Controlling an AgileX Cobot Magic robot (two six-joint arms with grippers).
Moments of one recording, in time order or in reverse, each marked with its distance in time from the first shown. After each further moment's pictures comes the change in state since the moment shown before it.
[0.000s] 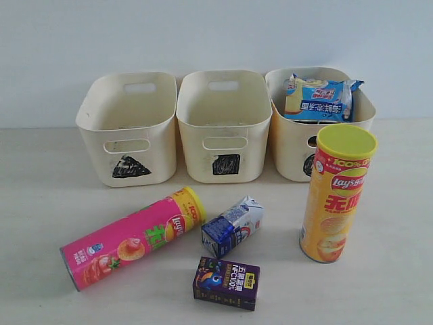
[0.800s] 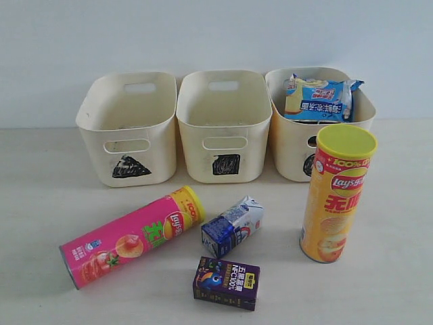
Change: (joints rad) left arm 0.000 0.000 0.000 0.000 0.000 0.000; right arm 0.046 -0.427 0.405 0.006 -0.097 -0.010
